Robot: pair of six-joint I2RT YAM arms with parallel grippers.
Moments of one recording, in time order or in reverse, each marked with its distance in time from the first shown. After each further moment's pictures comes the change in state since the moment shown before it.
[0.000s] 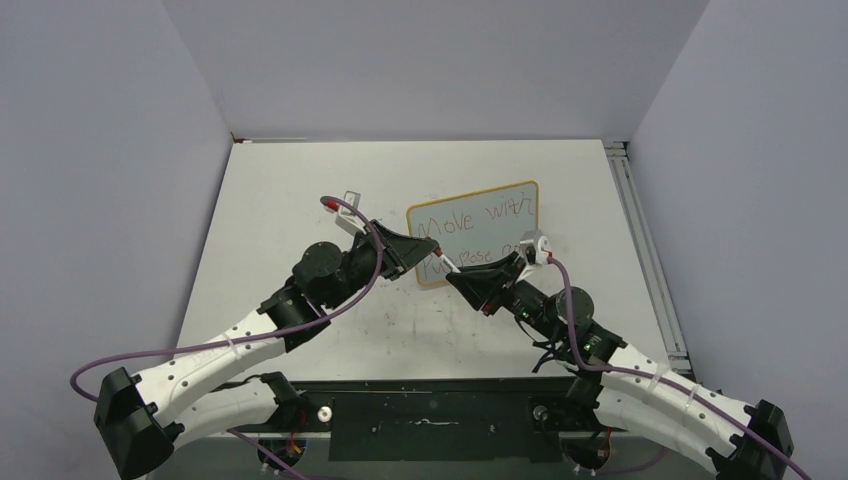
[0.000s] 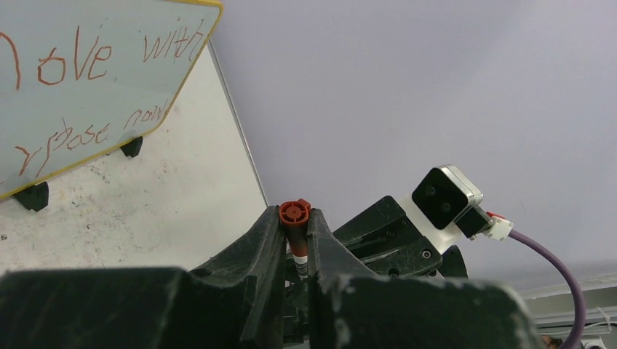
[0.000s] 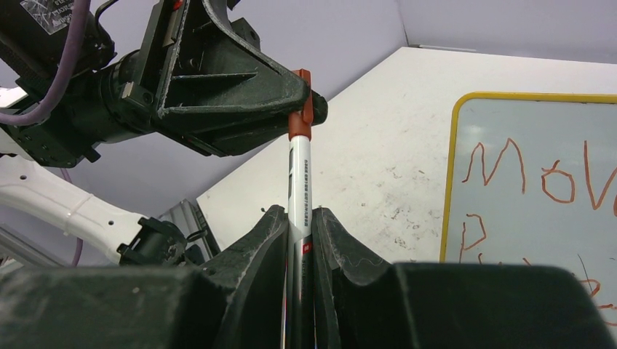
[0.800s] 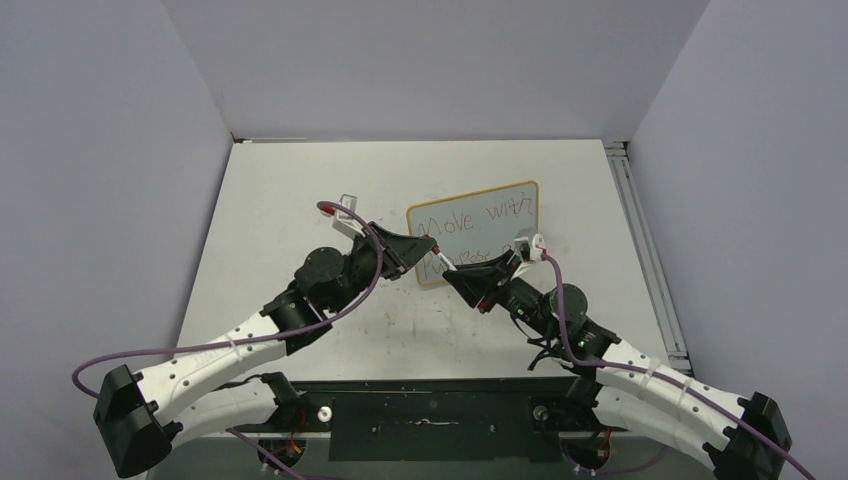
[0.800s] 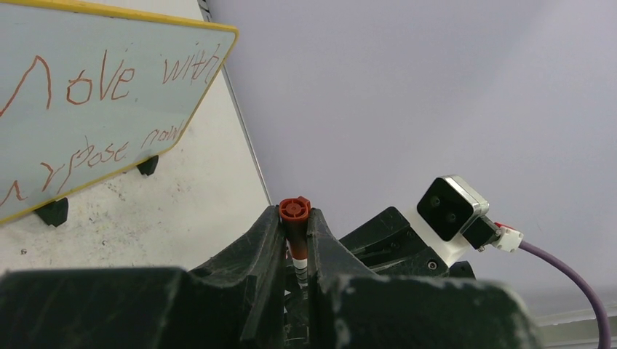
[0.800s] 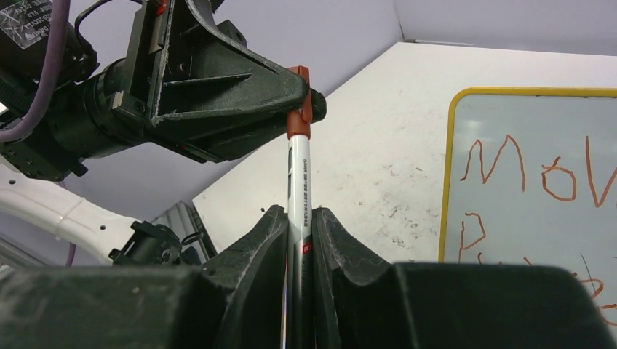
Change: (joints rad) left arm -0.033 0.000 -0.023 0.031 -0.098 0.021; right arm 0.000 0.052 0.001 0.040 0.014 0.013
